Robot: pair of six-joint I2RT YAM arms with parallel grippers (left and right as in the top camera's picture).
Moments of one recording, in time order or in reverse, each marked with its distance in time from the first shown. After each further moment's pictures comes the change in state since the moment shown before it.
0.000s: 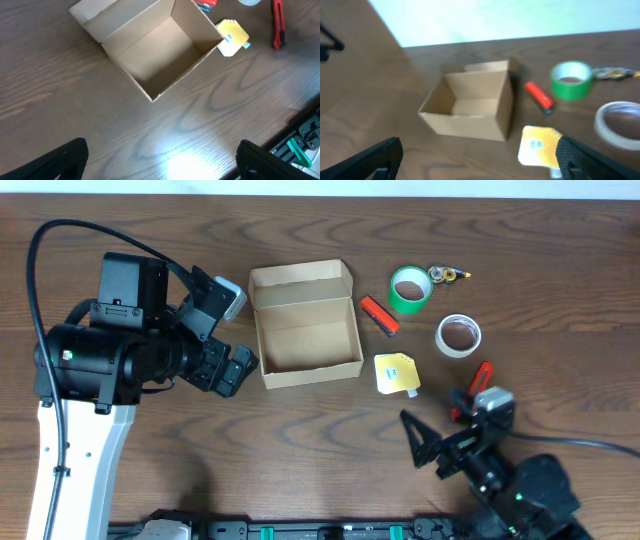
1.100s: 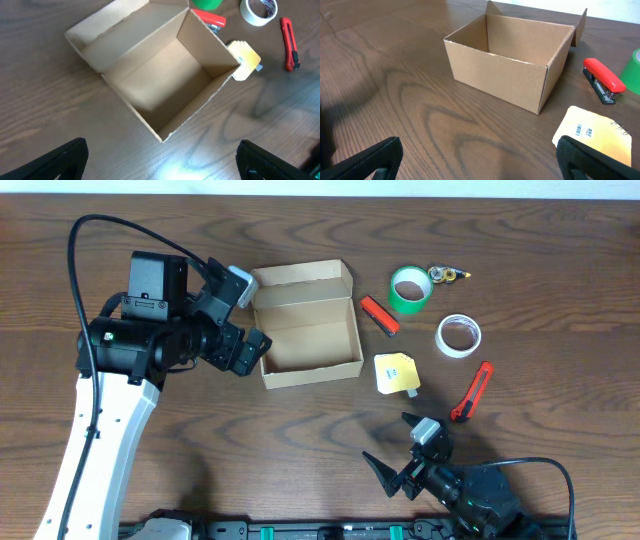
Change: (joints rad) left arm 0.000 0.041 -0.208 0.325 0.050 -0.027; right arm 0.208 -0.287 -0.484 0.180 -0.085 -0.229
